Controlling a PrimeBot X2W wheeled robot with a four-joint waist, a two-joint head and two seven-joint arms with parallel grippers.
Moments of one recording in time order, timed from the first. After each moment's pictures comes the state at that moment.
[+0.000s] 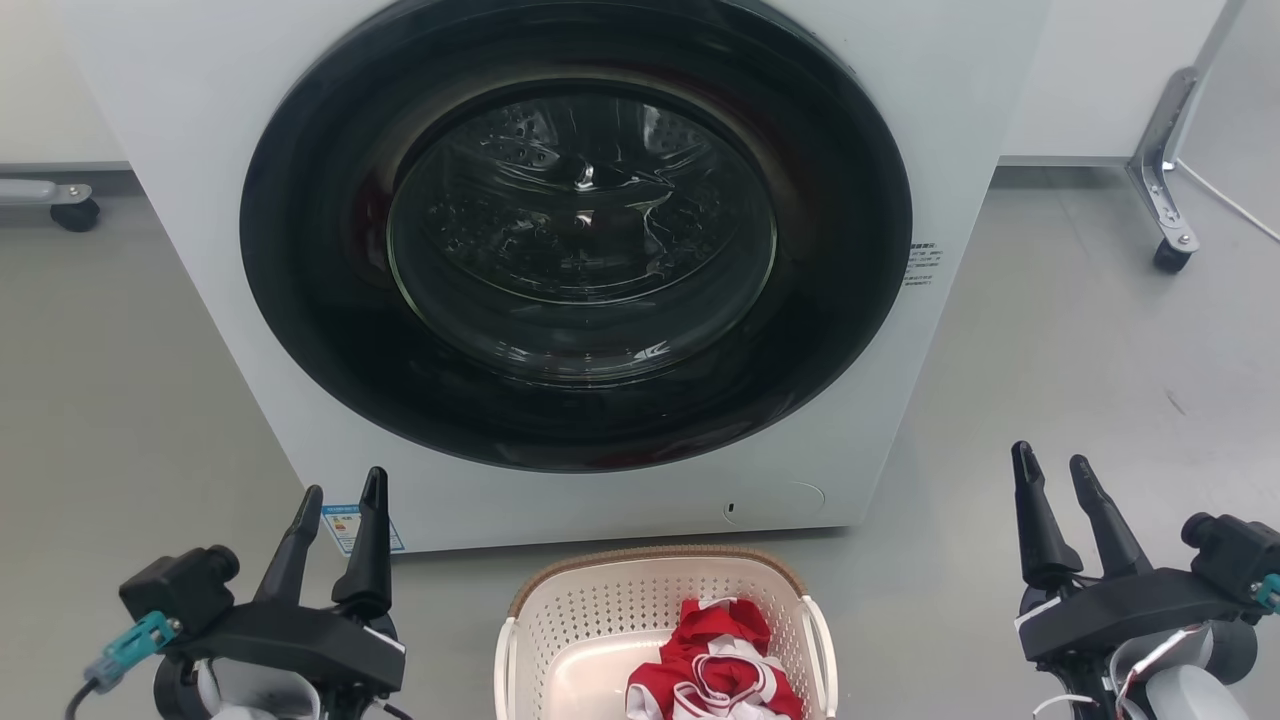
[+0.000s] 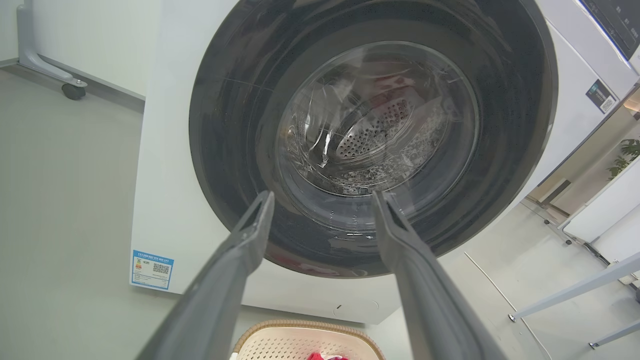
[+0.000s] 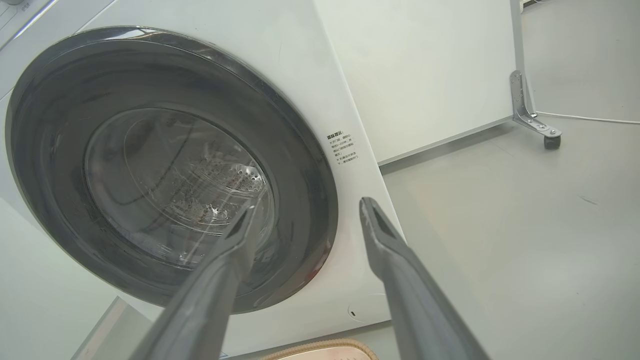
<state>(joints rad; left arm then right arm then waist) -0.16 0.19 -0.22 0.24 -0.81 0.01 -0.14 -0.17 -0.21 0.19 0.24 0.70 0.03 -0.14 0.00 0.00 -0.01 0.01</state>
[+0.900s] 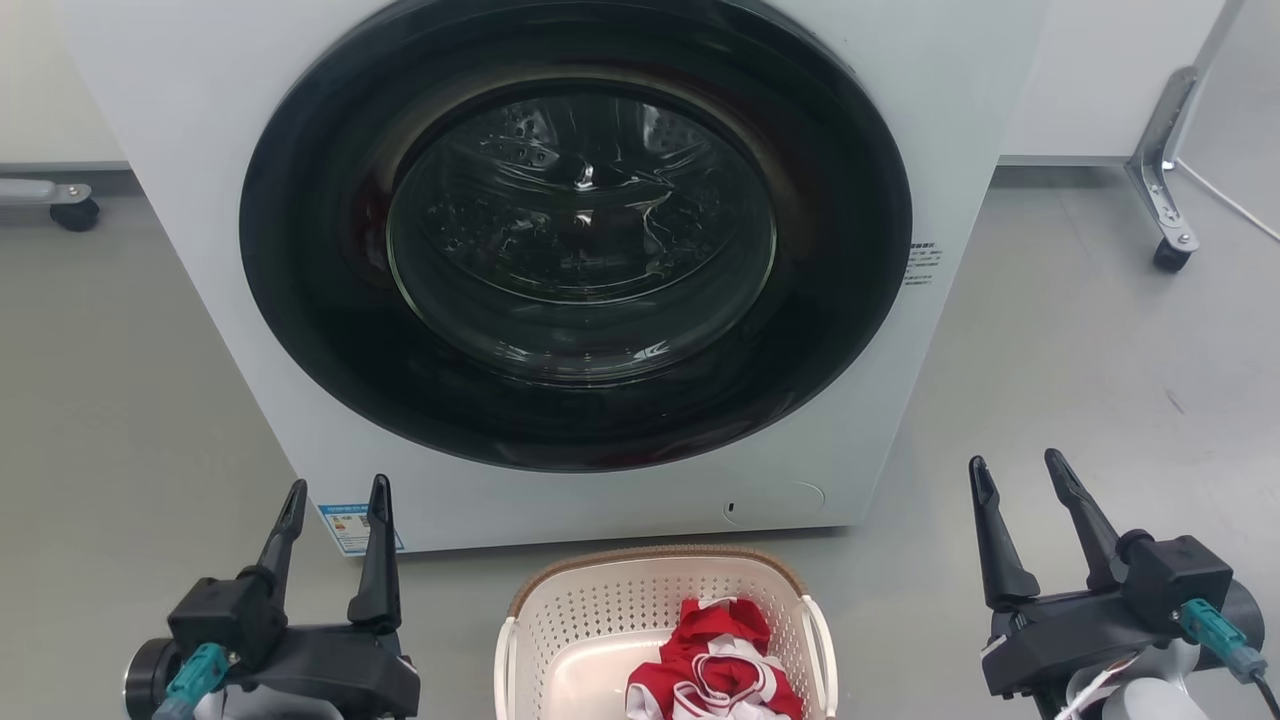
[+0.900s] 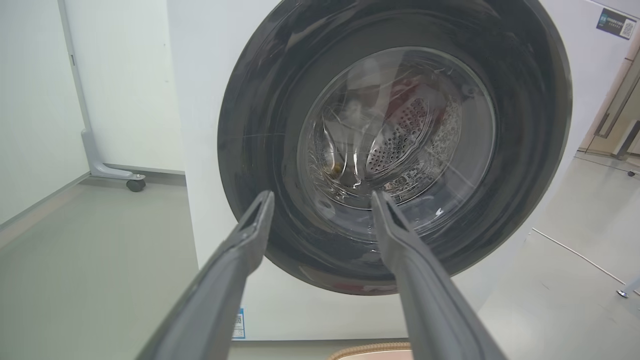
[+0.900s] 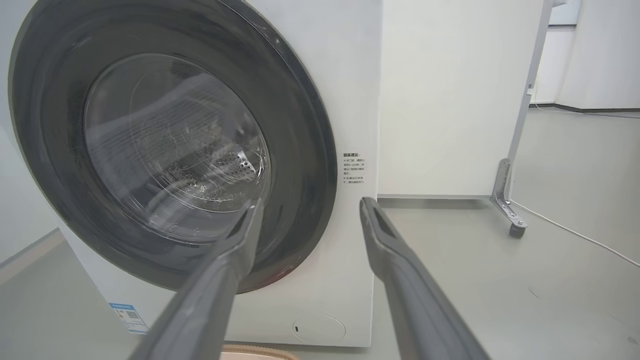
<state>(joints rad) -0.13 0.20 -0.25 0.21 -0.48 0.10 -0.23 -0.16 -0.23 0.26 0.23 0.36 -0.04 -0.23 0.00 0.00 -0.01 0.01</state>
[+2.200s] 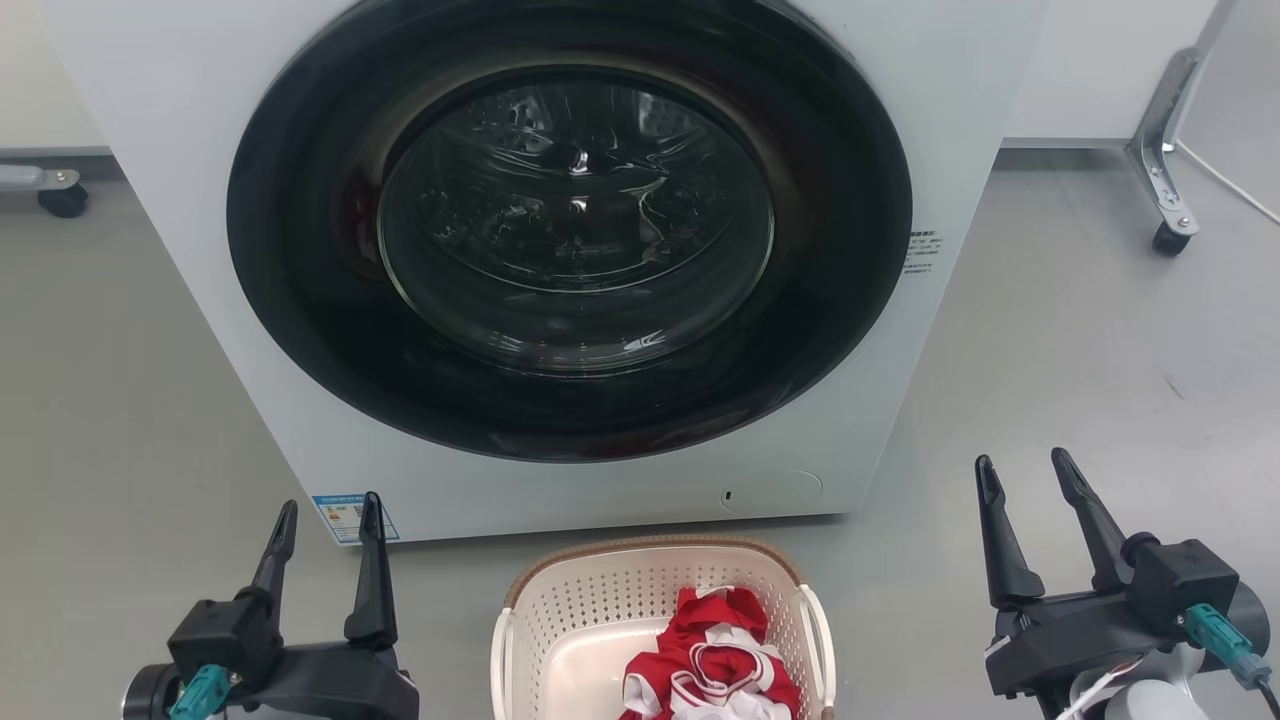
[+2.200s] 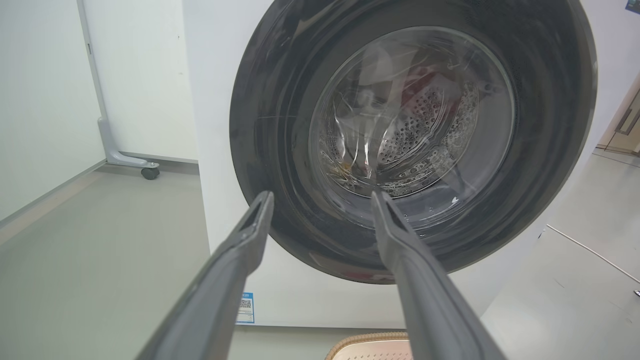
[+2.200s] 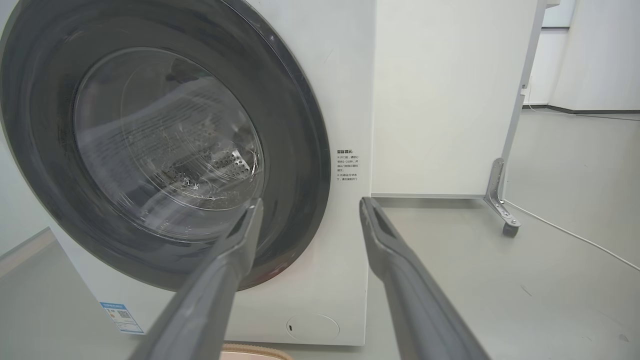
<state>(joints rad) -0.09 0.17 -0.21 0.22 -0.44 0.12 -0.25 -0.15 -0.20 0.22 0.23 0.30 -0.01 -0.25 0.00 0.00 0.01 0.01</state>
